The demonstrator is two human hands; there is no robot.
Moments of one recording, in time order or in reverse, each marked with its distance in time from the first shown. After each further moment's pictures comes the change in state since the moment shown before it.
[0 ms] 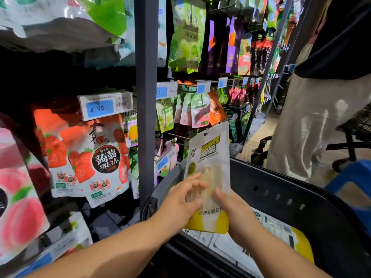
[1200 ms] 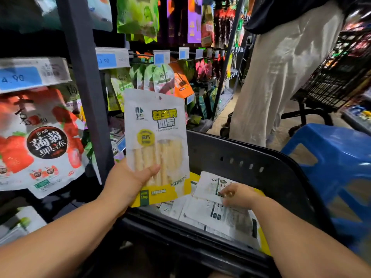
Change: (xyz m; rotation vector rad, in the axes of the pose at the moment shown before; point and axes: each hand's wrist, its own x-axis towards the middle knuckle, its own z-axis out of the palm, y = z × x) left_hand 0.000 -0.004 -0.008 -0.180 0.237 -0.256; right_hand -0.005 0.034 -0.173 -1.399 0.124 0.546
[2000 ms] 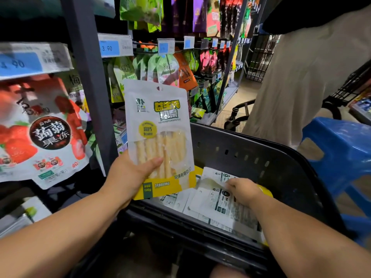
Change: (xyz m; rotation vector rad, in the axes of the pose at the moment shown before) left_hand 0.002 -0.004 -0.003 0.006 0.023 0.008; right_hand 0.015 0.005 0.021 -0.072 0.130 0.009
